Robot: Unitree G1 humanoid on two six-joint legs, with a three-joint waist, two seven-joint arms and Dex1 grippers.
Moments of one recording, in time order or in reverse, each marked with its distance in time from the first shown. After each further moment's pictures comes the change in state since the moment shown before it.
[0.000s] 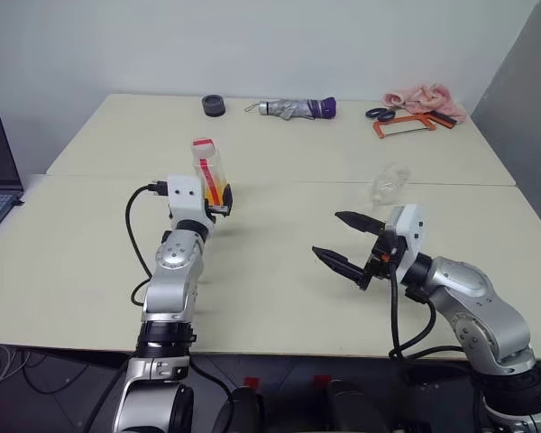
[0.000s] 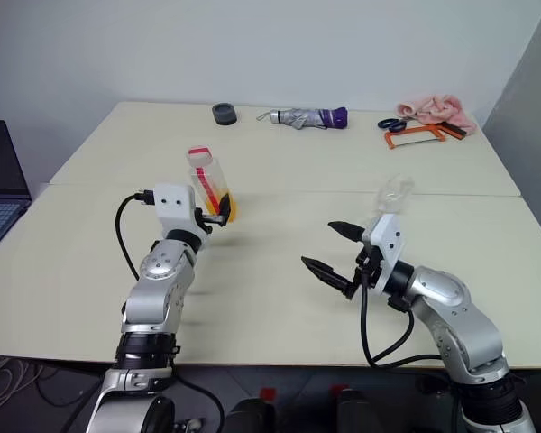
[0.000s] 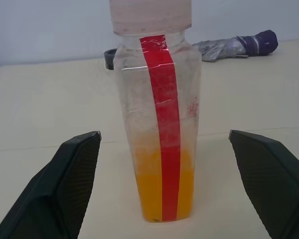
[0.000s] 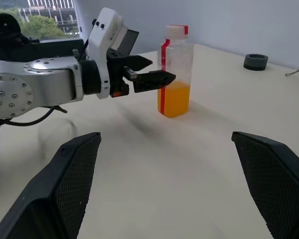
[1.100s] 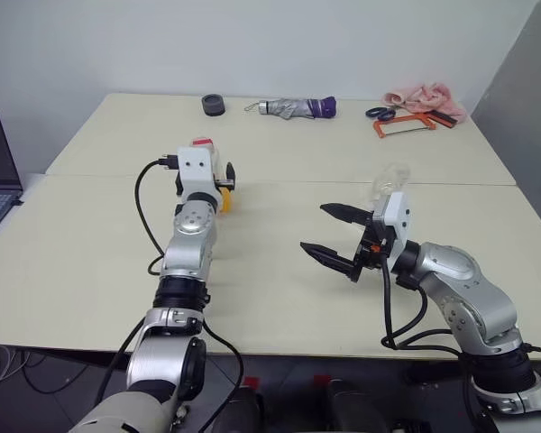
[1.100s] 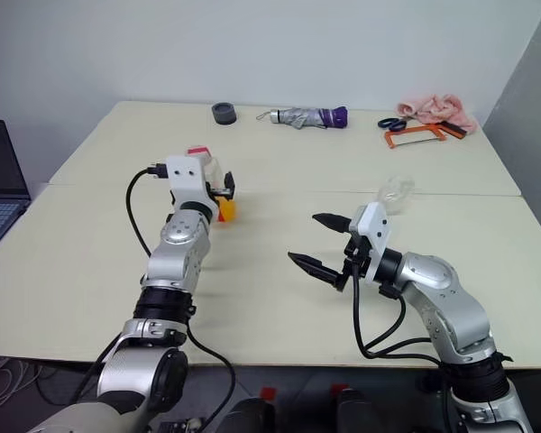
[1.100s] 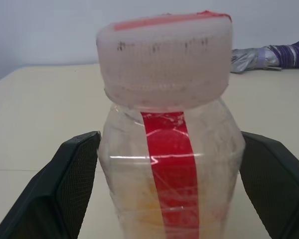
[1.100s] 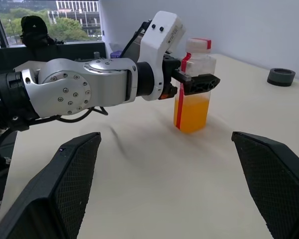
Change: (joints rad) left arm -0.253 -0.009 0.003 0.334 0.028 -0.083 0.120; right arm -0.109 0.020 0.036 0.061 -0.004 0.000 0.059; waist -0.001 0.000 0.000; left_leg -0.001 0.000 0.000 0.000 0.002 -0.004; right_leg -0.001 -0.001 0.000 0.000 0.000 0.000
